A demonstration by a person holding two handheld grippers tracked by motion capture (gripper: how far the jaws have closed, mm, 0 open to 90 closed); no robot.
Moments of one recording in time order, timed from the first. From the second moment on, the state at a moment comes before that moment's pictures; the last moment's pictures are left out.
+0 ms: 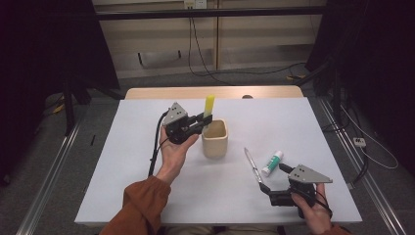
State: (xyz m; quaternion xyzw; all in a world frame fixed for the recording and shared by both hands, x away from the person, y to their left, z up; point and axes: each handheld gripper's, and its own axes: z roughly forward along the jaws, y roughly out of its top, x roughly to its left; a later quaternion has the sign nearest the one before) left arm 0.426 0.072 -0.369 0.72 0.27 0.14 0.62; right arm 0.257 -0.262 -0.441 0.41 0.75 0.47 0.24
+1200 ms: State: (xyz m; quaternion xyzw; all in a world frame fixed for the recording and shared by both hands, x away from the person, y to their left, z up) left arm 0.421 0.050 -0.387 0.76 0.25 0.17 0.58; right arm 0.258 -0.262 -0.442 0.40 0.75 0.47 0.24
